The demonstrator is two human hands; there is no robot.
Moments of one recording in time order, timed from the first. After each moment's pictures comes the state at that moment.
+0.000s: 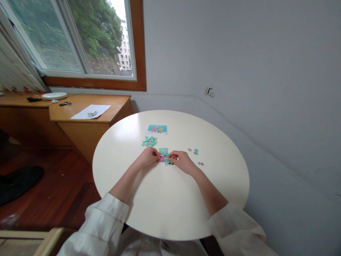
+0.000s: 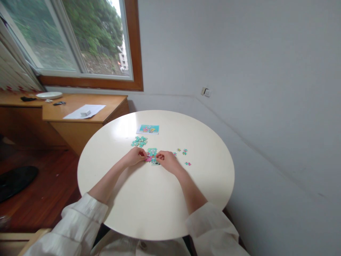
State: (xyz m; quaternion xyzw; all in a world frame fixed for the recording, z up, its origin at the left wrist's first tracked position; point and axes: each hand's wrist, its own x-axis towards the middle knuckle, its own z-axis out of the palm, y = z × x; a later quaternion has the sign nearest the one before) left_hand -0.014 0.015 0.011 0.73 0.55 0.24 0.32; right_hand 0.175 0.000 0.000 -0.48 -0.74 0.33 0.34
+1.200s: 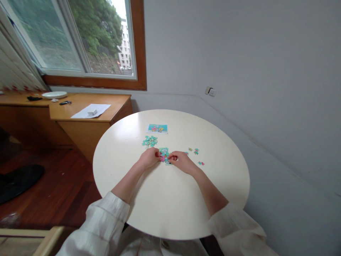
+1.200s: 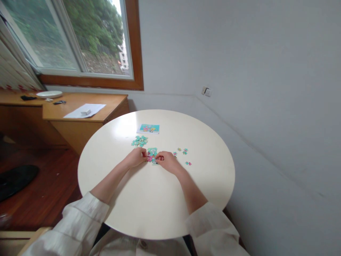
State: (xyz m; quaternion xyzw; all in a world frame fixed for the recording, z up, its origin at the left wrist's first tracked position) left_hand -0.011 0.016 0.002 0.75 0.60 0.17 0.21; right_hand 0.174 0.001 -0.001 -0.47 -0.78 0.30 0.29
